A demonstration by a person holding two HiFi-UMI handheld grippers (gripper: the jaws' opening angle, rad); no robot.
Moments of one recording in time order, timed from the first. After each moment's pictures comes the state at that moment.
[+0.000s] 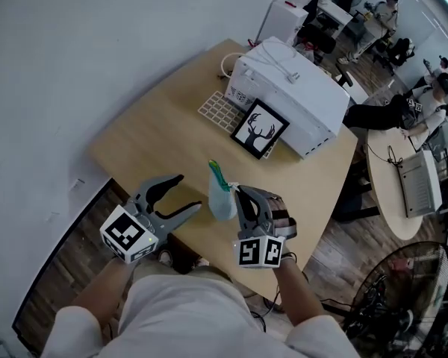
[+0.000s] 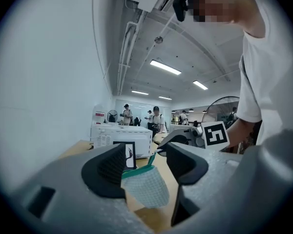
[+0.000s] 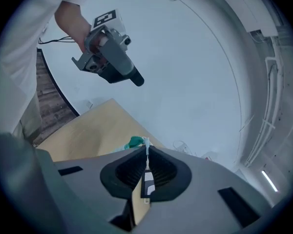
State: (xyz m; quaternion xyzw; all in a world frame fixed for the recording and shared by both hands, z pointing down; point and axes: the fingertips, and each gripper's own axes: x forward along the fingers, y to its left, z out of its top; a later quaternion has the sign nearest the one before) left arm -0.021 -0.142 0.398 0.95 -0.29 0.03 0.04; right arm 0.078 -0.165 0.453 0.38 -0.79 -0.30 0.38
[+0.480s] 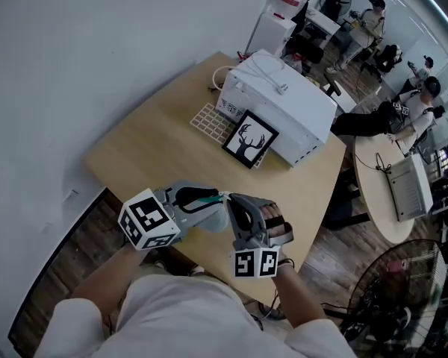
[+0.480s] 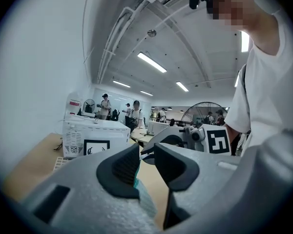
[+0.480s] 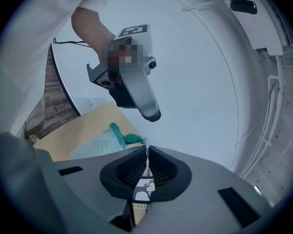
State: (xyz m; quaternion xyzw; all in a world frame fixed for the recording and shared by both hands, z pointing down) left arm 0.044 -0.144 0.382 0.98 -0.15 0.05 0.08; right arm 0.063 -0.151 0.420 0.36 -0.77 -0.37 0.37
